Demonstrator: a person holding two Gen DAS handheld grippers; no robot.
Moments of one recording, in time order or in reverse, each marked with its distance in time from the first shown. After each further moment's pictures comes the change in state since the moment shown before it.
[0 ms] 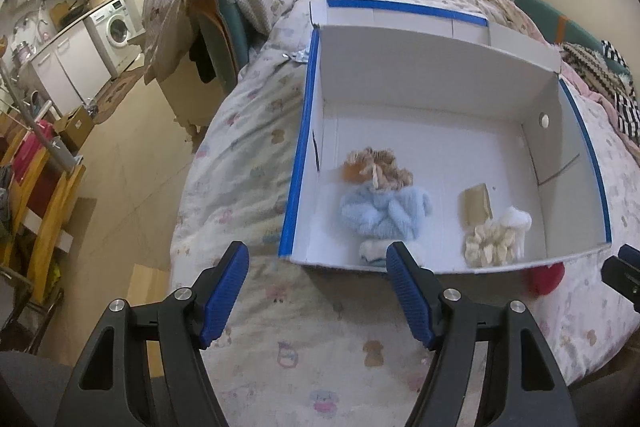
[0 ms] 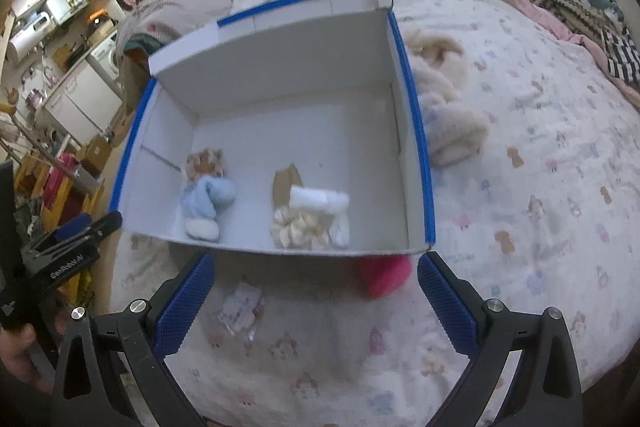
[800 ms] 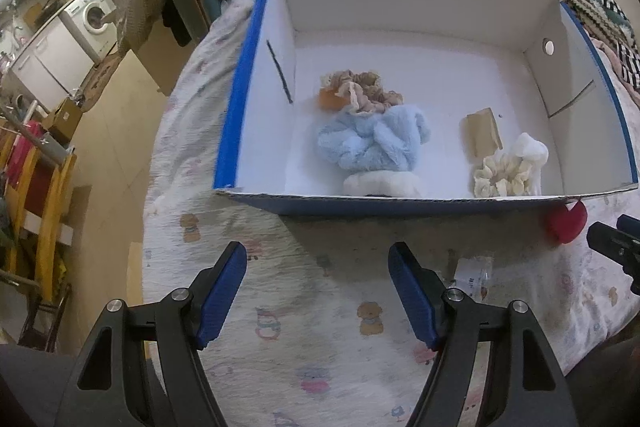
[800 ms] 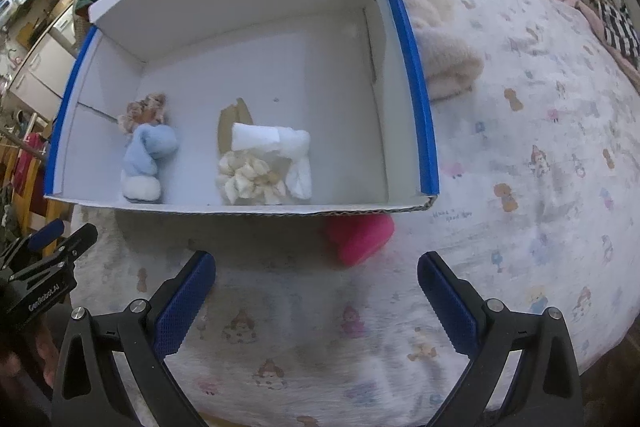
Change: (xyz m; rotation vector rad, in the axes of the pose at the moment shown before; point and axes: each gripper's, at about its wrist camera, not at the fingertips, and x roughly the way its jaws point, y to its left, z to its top) left arm 0.045 -0.025 -0.027 0.086 0.169 0.000; right arm 0.056 -0.018 -0.010 0.040 0.191 -0.104
